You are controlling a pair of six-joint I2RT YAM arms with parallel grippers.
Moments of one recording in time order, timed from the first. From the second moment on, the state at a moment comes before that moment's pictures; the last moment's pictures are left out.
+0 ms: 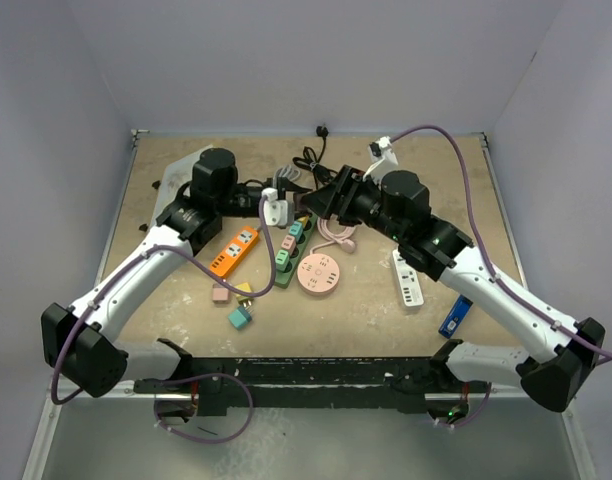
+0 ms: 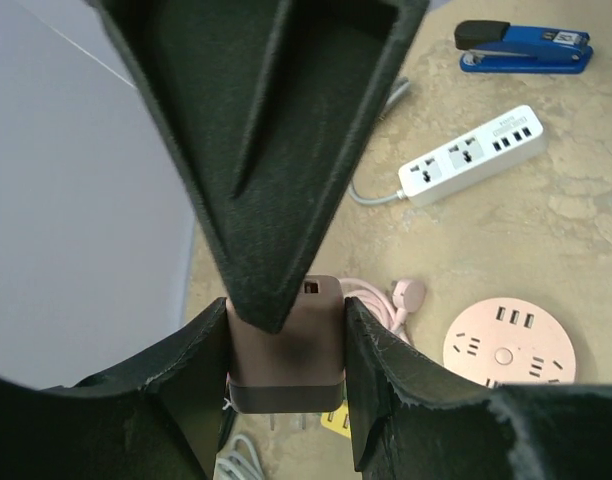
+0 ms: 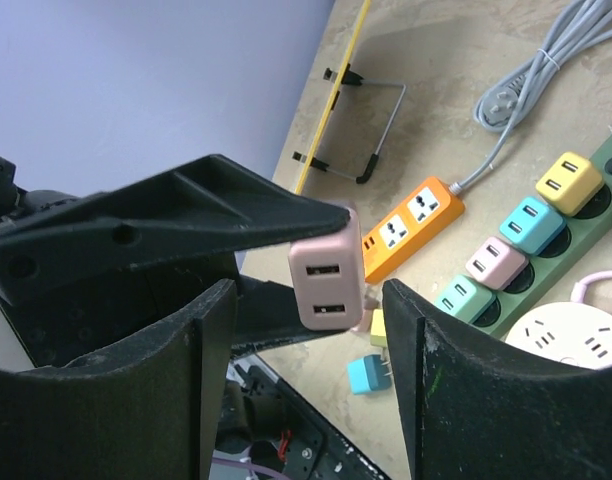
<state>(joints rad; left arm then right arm) -0.52 1.29 1.19 -0.15 0.90 0.84 0.73 1.17 1.17 -0.22 -0.01 0.81</state>
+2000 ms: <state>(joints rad) -0.51 1.08 1.02 -0.13 0.77 0.68 0.64 1.21 1.10 -0.13 -0.01 0.50</state>
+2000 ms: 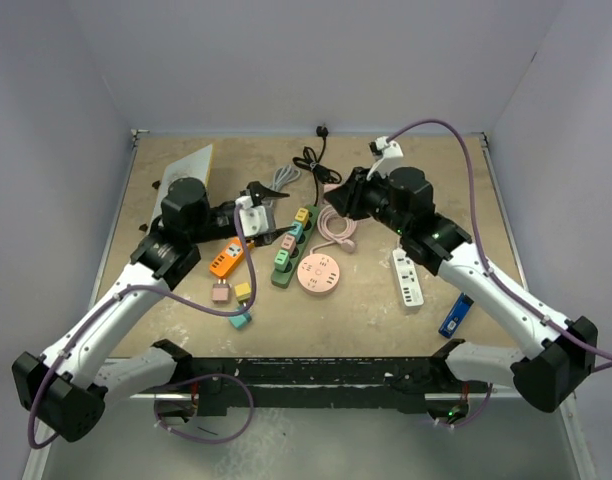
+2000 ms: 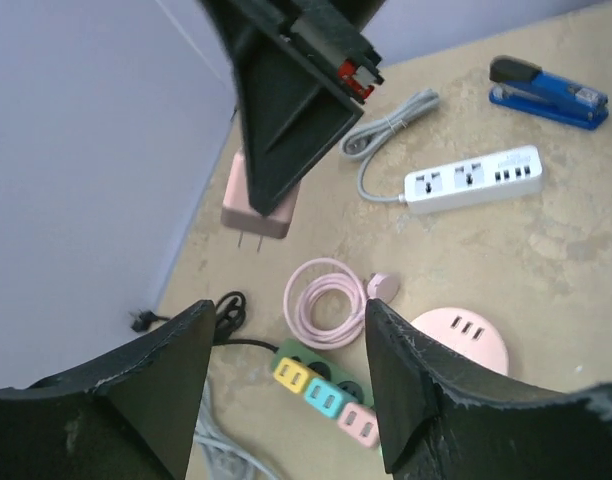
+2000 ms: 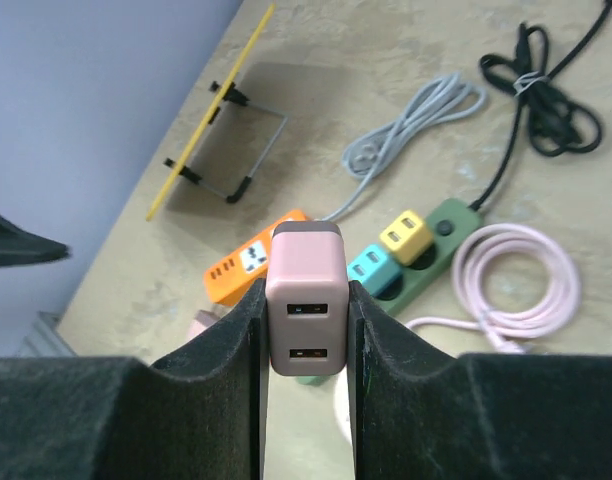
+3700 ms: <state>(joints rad) -0.52 0.62 0.70 -0.26 -0.43 -0.52 0.65 1.86 1.45 -0.81 -0.28 -0.40</state>
